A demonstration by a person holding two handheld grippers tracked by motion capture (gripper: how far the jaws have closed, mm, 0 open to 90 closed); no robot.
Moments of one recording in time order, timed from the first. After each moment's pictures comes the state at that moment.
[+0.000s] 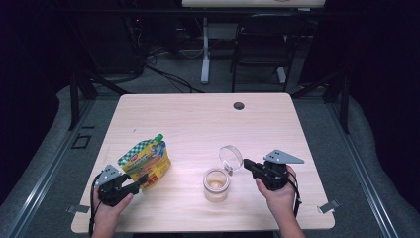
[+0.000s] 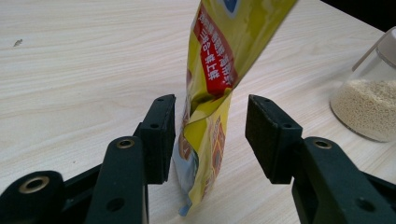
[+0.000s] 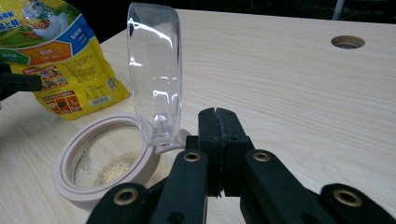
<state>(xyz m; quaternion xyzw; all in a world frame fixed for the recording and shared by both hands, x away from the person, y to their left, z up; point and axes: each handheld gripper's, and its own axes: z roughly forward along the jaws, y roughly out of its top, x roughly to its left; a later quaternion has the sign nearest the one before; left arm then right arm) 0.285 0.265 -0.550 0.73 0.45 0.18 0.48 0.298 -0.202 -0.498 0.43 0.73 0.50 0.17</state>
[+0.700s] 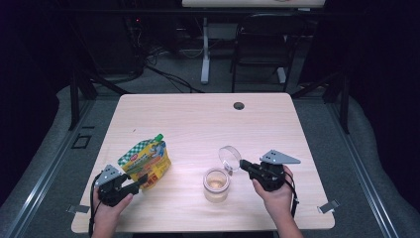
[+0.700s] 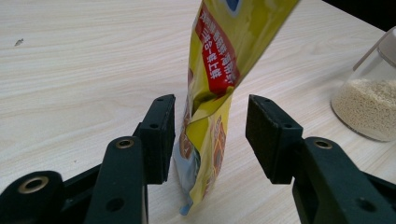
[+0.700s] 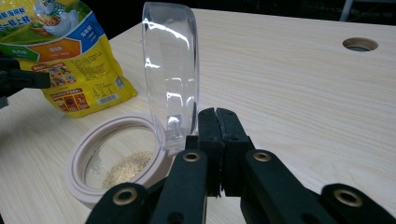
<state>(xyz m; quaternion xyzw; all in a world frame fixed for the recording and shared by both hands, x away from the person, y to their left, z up) 0.285 0.265 -0.549 0.73 0.45 0.18 0.48 0.296 -0.193 -0.496 0.42 0.74 0.50 0.17</state>
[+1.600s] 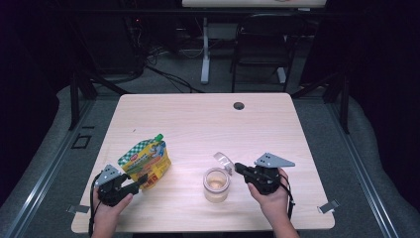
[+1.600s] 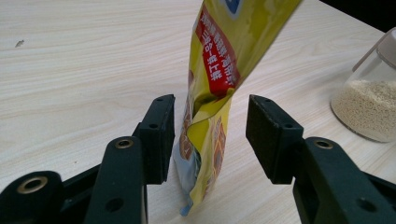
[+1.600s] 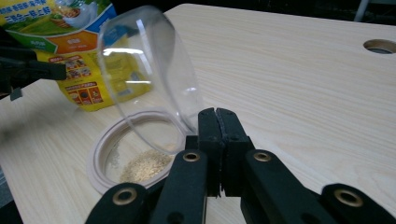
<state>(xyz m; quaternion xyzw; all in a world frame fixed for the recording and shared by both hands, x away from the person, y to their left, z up) 0.285 0.266 -0.549 0.73 0.45 0.18 0.48 0.289 -0.180 -0.498 0.40 0.75 0.50 0.16</state>
